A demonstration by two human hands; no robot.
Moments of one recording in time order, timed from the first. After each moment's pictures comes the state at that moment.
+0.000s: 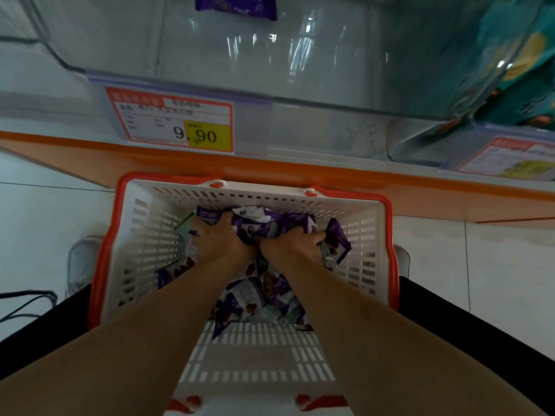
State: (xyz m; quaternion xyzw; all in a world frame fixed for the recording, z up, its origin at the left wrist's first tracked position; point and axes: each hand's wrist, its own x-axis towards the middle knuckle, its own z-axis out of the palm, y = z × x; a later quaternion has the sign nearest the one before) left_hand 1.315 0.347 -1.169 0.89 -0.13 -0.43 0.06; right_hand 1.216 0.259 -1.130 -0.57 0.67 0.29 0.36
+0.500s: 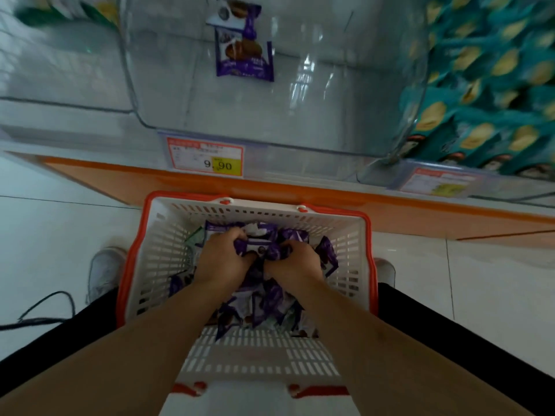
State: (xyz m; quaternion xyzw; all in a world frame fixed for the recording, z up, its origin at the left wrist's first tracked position) left_hand 1.306 0.368 -1.071 0.86 -0.25 -0.38 0.21; right_hand 1.181 0.265 -1.063 -0.62 0.57 0.16 0.51
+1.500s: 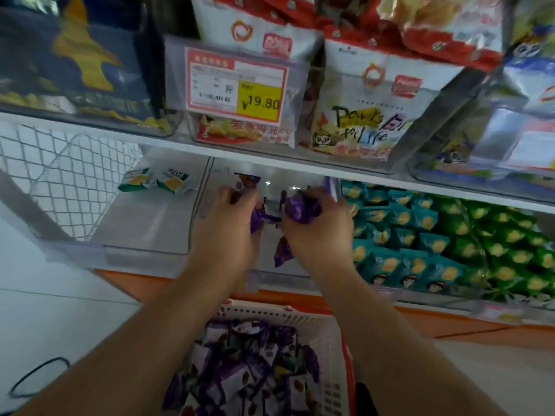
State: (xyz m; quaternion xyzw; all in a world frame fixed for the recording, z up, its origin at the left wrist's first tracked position) left_hand 1.377 0.277 -0.803 0.86 -0.43 -0.04 0.27; right_hand 1.265 0.177 -0.784 -0.76 0.45 -0.26 0.39
